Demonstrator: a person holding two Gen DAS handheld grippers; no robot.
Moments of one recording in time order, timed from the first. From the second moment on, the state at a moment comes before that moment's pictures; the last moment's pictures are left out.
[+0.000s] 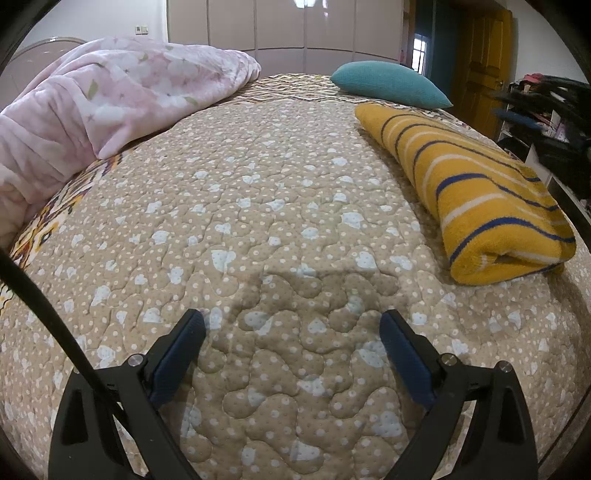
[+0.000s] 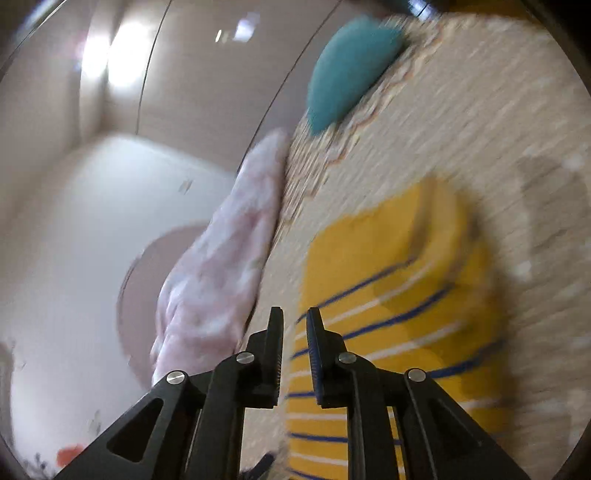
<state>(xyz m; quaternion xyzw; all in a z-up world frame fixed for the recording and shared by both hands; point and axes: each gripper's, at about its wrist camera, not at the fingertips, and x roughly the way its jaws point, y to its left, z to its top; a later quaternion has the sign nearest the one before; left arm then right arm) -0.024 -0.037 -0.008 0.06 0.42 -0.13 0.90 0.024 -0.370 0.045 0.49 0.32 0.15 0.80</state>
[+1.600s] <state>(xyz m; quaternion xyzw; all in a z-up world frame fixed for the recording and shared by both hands) -0.019 -0.043 -0.009 0.06 0.44 -0.12 0.89 -0.033 -0.373 0.045 0.48 0.30 0.21 0.80</state>
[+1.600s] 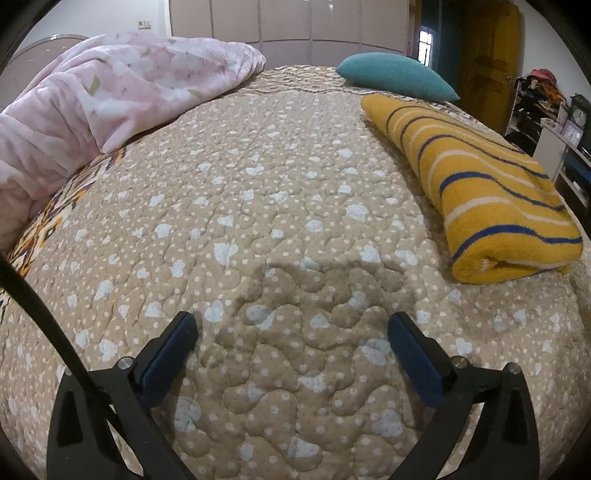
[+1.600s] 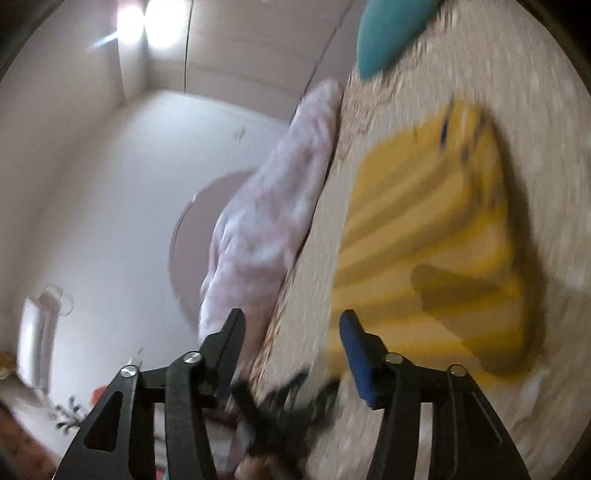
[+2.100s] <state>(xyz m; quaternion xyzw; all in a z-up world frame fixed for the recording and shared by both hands) -0.037 -0.047 -0.002 0.08 0.41 -0.10 0.90 -0.190 -0.408 0.021 0.40 0.29 -0.07 0.86</state>
